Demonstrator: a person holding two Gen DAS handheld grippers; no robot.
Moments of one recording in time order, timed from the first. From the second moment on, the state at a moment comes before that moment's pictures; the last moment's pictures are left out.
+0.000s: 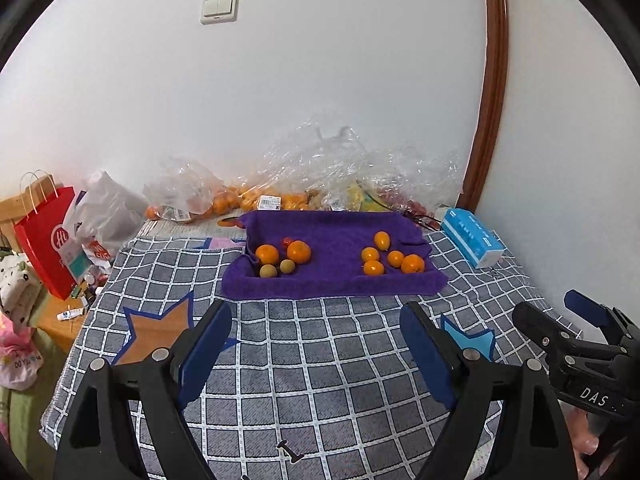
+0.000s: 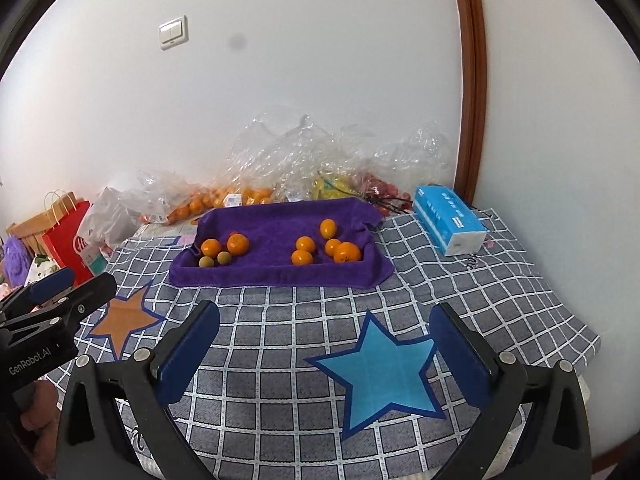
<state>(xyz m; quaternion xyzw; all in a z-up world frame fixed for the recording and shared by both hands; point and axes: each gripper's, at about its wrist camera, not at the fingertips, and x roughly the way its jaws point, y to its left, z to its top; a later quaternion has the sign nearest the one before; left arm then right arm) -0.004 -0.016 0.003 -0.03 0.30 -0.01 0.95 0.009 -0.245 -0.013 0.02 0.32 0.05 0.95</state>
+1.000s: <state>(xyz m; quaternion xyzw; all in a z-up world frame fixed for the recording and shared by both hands) -0.008 -0.021 0.002 -0.02 0.30 0.00 0.95 0.005 -0.247 -0.015 0.02 0.32 0.05 0.95</state>
